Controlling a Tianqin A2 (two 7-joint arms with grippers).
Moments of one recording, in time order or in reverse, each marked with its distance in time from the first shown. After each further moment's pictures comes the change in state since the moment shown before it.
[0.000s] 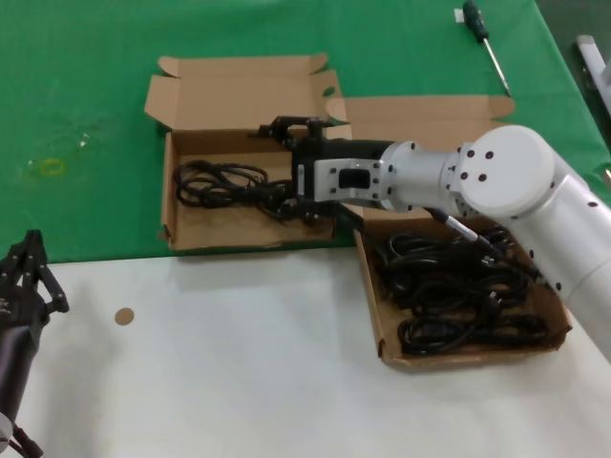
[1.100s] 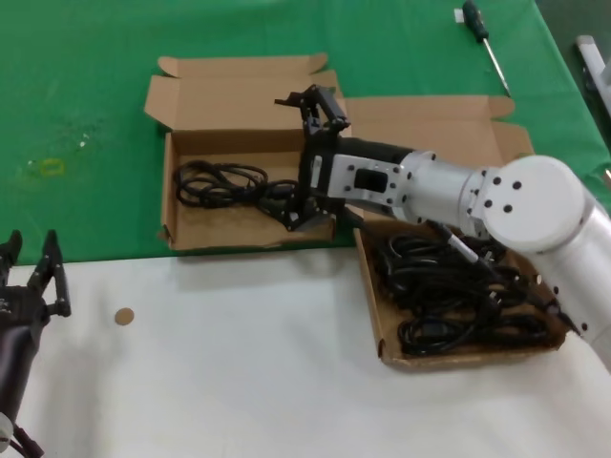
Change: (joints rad) left arm 0.000 0.000 0.000 0.000 0.000 0.000 0.000; right arm -0.121 0.053 0.056 0.191 -0.006 0.062 0.147
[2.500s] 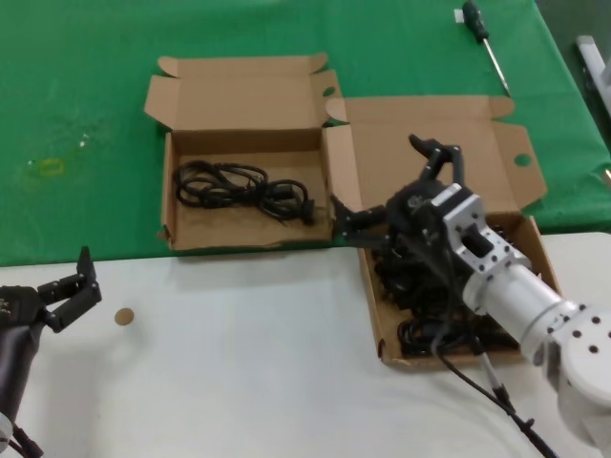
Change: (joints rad) left arm 0.000 0.000 0.000 0.000 0.000 0.000 0.000; right arm -0.499 -0.005 0.289 0.284 0.279 0.356 0.166
